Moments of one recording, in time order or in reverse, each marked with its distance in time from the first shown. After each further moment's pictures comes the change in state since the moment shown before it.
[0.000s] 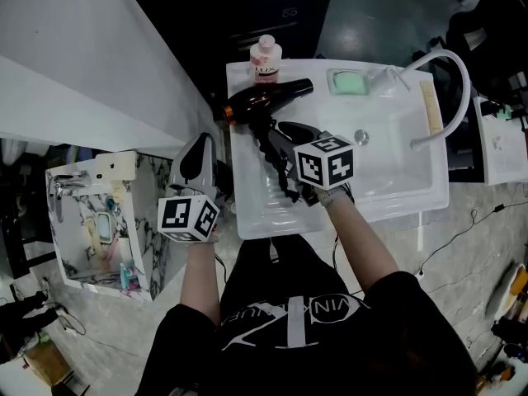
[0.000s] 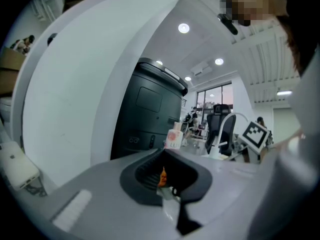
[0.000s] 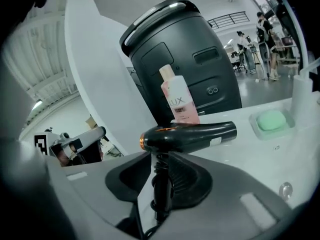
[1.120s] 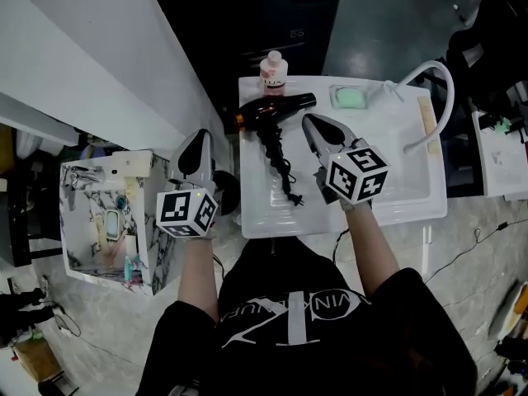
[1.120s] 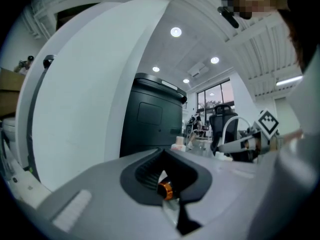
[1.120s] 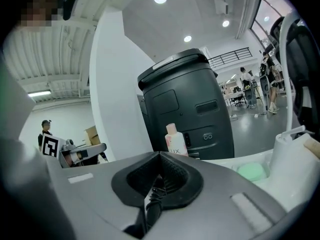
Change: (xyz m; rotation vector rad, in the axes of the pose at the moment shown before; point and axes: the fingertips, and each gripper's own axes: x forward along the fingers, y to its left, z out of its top) left arm -0.025 -0.005 0.058 0.096 -0.060 0.053; right arm -0.095 0.012 0.083 -0.166 -0.327 -0.043
